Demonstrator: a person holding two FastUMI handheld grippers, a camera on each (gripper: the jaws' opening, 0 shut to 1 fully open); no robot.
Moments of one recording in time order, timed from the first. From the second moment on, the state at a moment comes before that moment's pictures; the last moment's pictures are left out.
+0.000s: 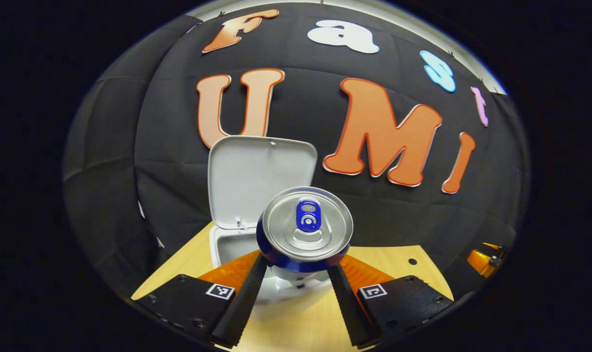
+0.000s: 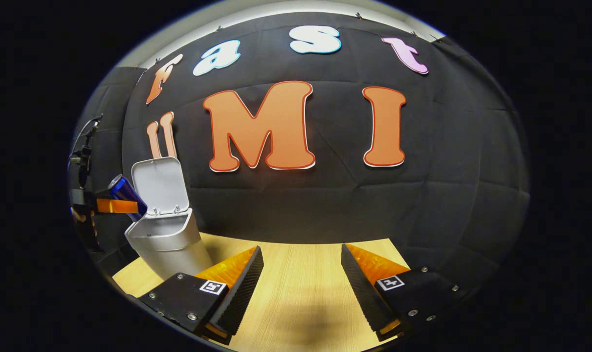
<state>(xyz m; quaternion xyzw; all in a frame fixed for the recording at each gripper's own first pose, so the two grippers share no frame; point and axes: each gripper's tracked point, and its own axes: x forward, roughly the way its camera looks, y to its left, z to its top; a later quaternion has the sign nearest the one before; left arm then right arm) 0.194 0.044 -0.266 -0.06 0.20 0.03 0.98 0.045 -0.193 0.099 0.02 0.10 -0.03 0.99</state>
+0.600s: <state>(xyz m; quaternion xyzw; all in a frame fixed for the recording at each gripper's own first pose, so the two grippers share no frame) 0.209 0.043 -0.319 -0.10 0.27 0.02 0.96 0.033 -0.215 0.090 0.02 0.11 -0.07 0.99</state>
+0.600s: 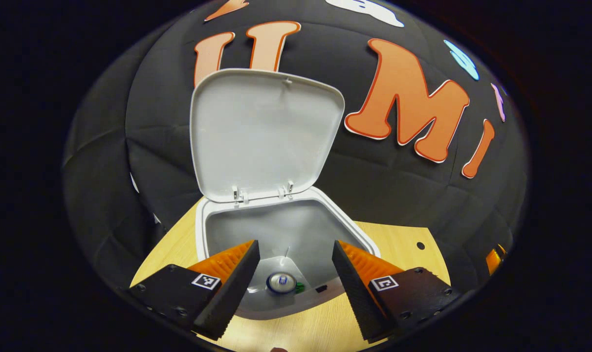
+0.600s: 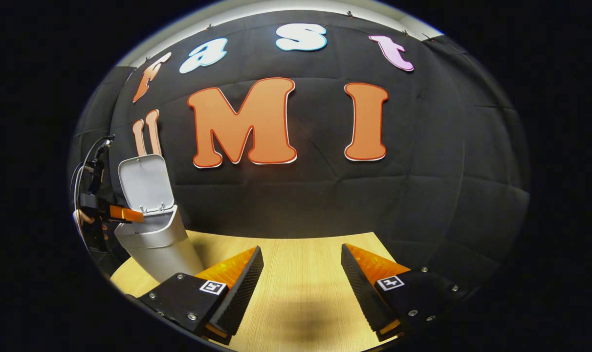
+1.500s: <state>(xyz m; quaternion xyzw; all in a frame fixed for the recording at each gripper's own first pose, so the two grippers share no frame) 0.315 0.141 -0.089 -0.06 0.04 0.12 0.99 0.033 -0.204 0.096 0.04 0.10 -0.05 0.99</state>
